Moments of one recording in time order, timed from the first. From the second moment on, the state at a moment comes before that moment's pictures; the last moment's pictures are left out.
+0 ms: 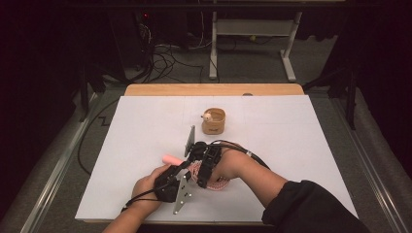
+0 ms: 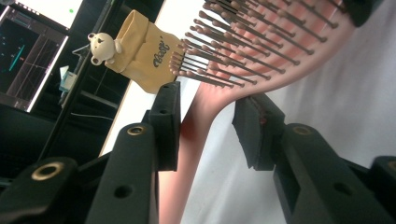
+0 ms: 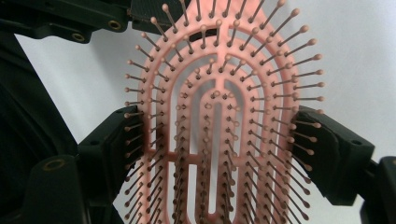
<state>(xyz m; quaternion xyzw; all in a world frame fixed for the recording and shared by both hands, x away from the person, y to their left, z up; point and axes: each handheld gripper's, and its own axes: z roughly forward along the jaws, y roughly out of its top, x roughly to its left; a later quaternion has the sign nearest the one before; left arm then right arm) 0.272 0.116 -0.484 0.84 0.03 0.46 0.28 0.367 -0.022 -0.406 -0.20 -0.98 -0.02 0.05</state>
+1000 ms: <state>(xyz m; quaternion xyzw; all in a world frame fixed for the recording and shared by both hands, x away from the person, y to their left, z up) 0.270 0.110 -0.490 0.84 -0.01 0.50 0.22 0.368 -0.026 -0.400 -0.20 -0.98 -0.03 0.05</state>
